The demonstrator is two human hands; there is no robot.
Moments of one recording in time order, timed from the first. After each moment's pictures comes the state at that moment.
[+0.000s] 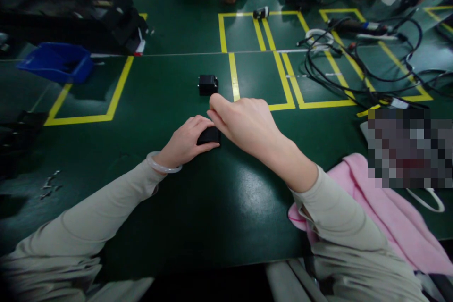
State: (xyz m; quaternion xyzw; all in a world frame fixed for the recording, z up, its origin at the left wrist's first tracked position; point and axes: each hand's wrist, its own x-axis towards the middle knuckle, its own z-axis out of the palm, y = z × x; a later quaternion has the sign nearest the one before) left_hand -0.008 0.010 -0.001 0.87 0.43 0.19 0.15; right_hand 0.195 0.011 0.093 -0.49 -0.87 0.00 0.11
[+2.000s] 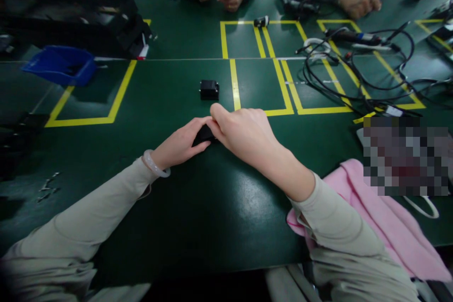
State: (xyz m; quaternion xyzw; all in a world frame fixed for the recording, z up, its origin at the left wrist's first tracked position) left_hand -0.020 0.014 0.006 0.86 0.42 0.18 0.22; right_hand 0.188 0.003 0.102 -0.51 -0.86 -0.01 0.05
